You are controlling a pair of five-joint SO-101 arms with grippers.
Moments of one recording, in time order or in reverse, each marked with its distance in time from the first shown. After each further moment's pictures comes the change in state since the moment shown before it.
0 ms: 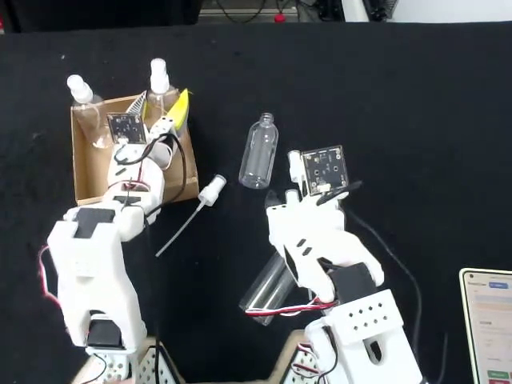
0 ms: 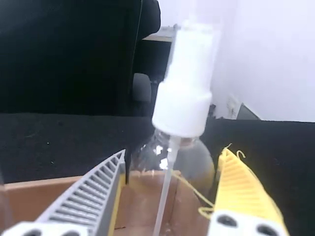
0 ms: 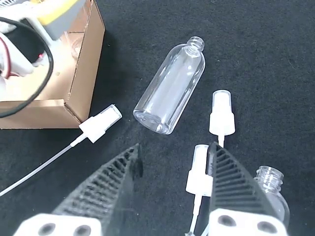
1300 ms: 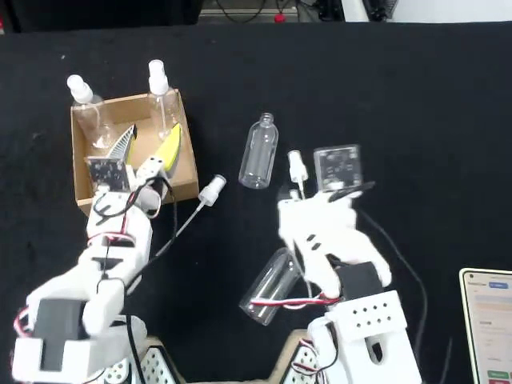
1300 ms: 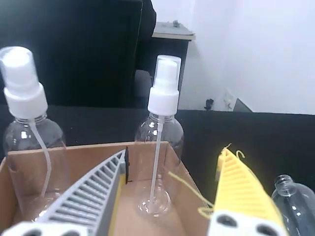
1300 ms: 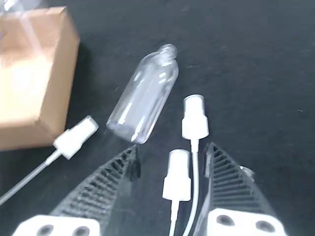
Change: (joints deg) left arm 0.0 -41.7 40.4 2.5 0.0; right arm 6.7 0.0 0.0 -2.1 0.0
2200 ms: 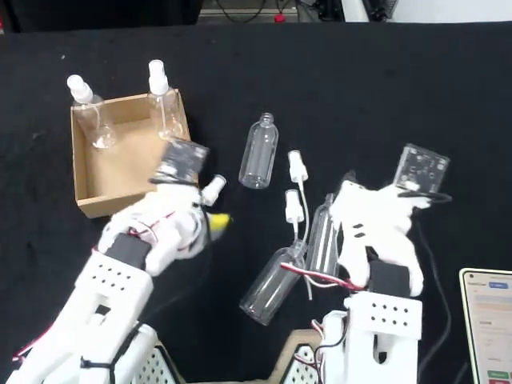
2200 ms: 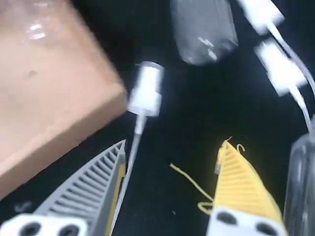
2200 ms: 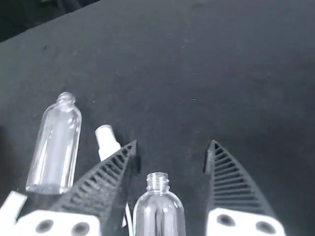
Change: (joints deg) left arm 19.0 -37.3 -13.2 98.5 -8.9; right arm 21.4 0.0 0.0 -2.3 -8.9
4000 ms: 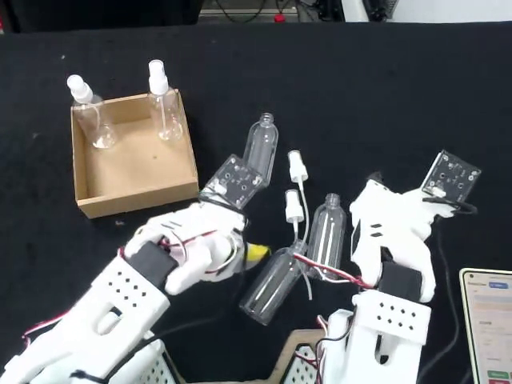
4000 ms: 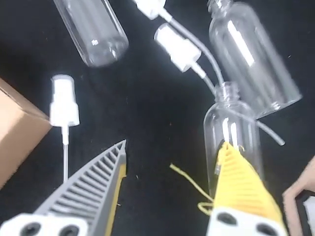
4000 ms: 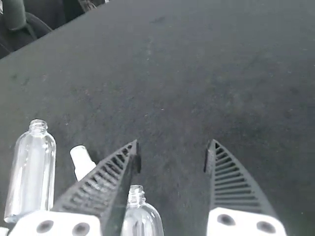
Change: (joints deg) left arm 16.8 -0.8 -8.5 10.5 1.8; right arm 7.1 0.0 -1.1 0.0 -0.9
